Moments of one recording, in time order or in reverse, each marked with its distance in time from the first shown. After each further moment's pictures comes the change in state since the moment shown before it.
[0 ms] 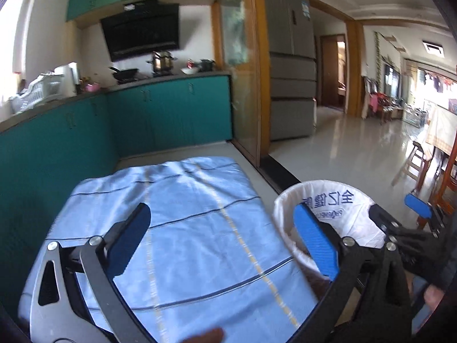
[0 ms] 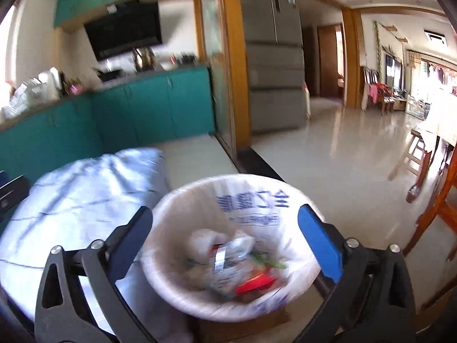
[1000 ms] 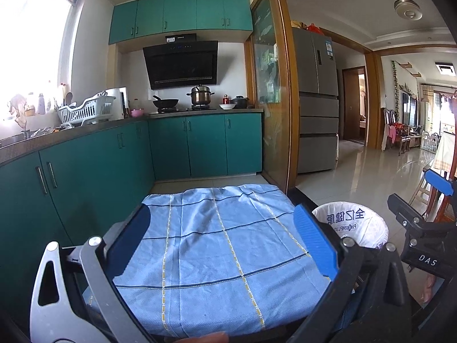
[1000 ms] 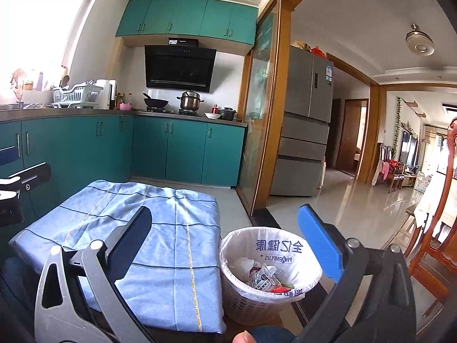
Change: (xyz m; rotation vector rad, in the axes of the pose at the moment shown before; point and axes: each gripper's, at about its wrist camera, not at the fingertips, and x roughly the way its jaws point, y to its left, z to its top) left arm -0.155 0.100 -0.014 -0.056 -0.157 0.102; right arm -0.147 0.117 0.015 -0.276 -0.219 0.011
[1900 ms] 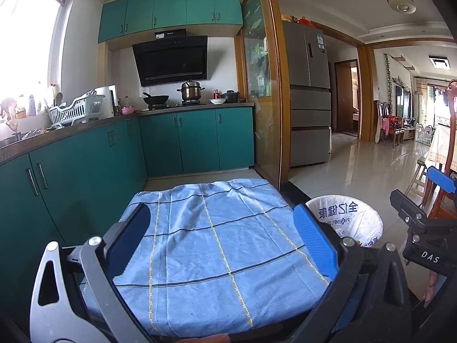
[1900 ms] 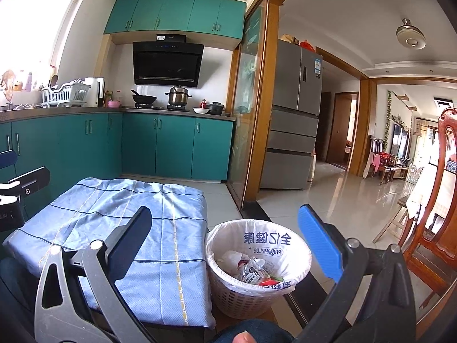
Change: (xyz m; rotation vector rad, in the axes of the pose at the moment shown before) left arm 0.010 -0.022 -0.003 0.028 0.025 -0.039; right arm -0.005 -0.015 -0.007 0.023 0.021 -0.053
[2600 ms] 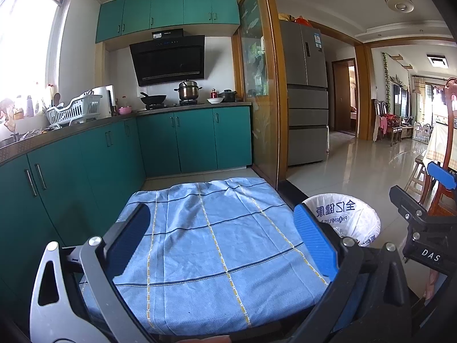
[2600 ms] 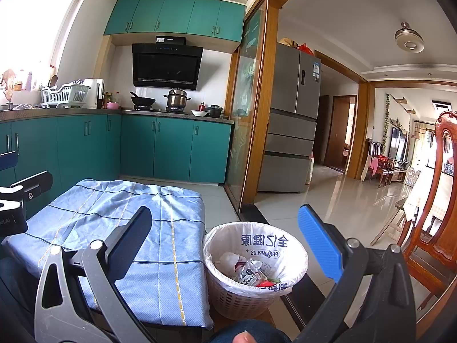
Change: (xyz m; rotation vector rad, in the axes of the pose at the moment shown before) left arm 0.001 -0.004 -0.002 0.006 0.005 -0.009; right arm -0.004 -0.006 0.003 -0.002 -0.006 -0.006
